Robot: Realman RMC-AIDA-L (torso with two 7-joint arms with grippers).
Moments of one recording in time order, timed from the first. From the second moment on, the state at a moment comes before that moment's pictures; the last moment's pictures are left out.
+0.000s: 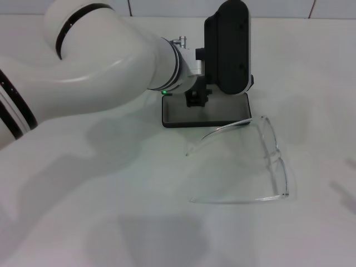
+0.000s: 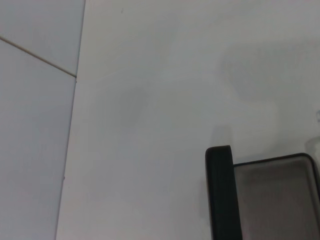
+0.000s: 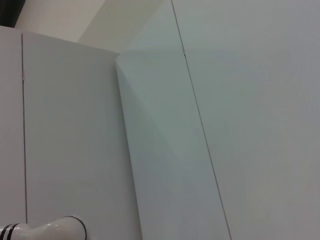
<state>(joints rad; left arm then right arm) -0.79 -2.10 1.97 1.14 2.79 0.86 -2.32 0.05 2.00 -0.47 -0.61 -1.43 -2.15 1.15</state>
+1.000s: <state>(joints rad) -0.40 -2.09 1.67 1.79 2.17 0.95 -2.14 0.18 1.99 -0.48 -1.14 -1.79 -1.98 1.66</state>
